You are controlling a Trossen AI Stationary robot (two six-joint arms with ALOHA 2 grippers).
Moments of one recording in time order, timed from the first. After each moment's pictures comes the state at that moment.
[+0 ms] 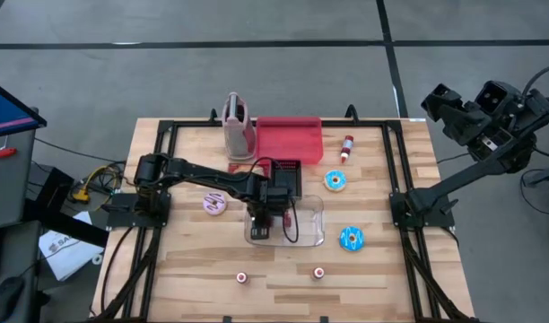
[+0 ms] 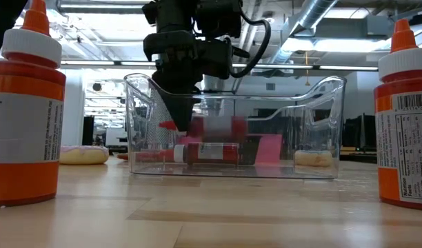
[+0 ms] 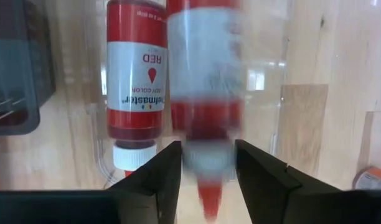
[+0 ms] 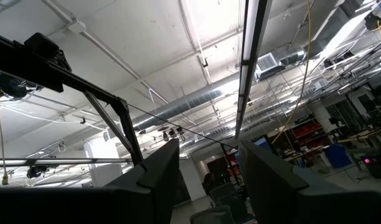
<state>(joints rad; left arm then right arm) -0.06 1.97 1.47 -0.86 0.13 -0.06 0.35 0.80 1.39 0.06 0.32 0.23</state>
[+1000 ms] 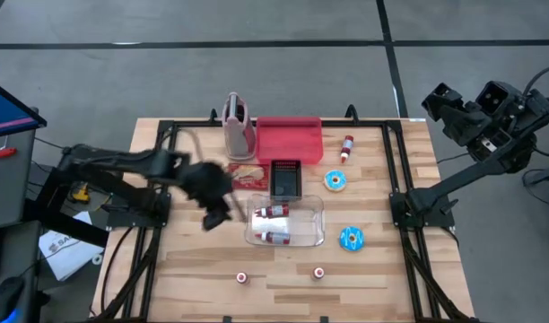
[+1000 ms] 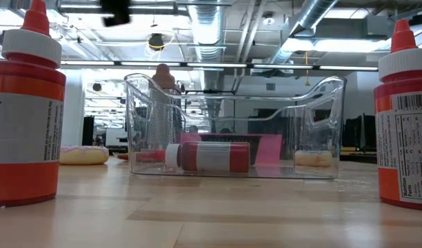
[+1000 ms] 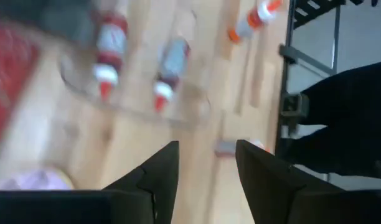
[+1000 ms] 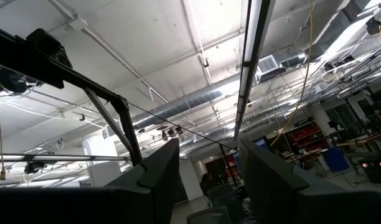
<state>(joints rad) -0.15 1.23 1.23 -0.93 0.16 -0.52 0.35 0.80 1.39 0.06 0.31 0.20</state>
